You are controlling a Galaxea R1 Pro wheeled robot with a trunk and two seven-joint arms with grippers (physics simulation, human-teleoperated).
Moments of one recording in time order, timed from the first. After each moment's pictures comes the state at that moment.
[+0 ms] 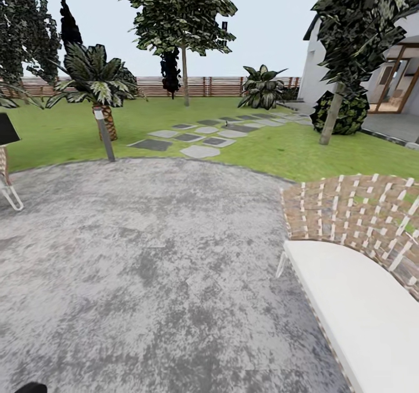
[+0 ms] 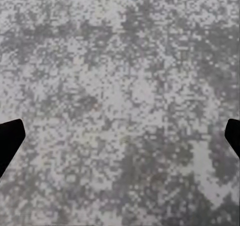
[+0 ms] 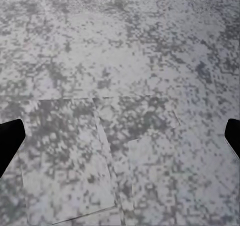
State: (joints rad) left arm -0.17 0.06 0.00 -0.23 0.02 -0.41 0.00; right arm -0.16 -0.06 -0.05 -0.40 0.00 -0.38 0.00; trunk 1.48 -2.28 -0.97
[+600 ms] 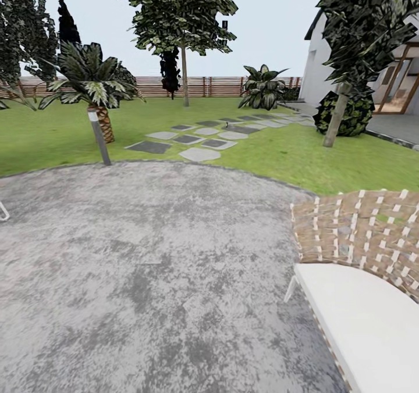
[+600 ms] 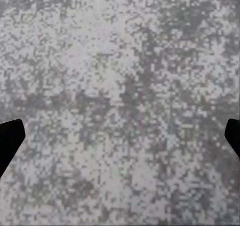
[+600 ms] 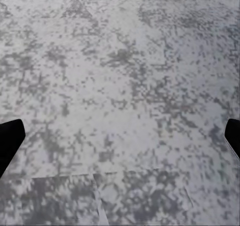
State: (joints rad) left arm -0.17 0.06 0.00 -0.23 0.02 -0.41 0.00; right arm -0.16 -0.06 -0.05 -0.40 0.00 -0.38 0.00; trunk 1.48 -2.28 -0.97
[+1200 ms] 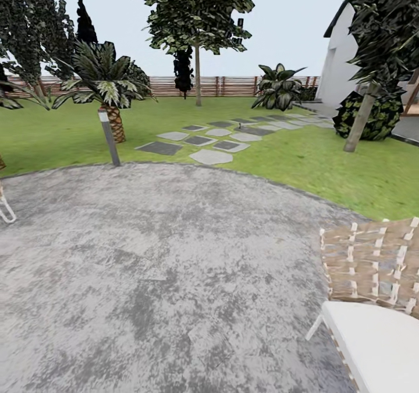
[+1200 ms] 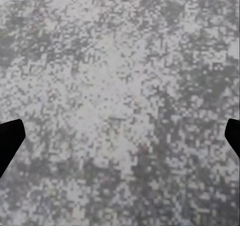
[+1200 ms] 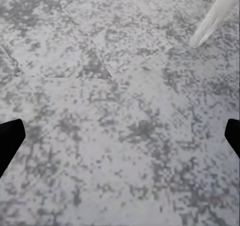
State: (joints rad) left arm -0.17 0.06 0.00 -0.23 0.02 -0.41 0.00; right arm -0.16 -0.06 -0.05 -0.40 0.00 -0.38 0.00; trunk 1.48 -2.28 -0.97
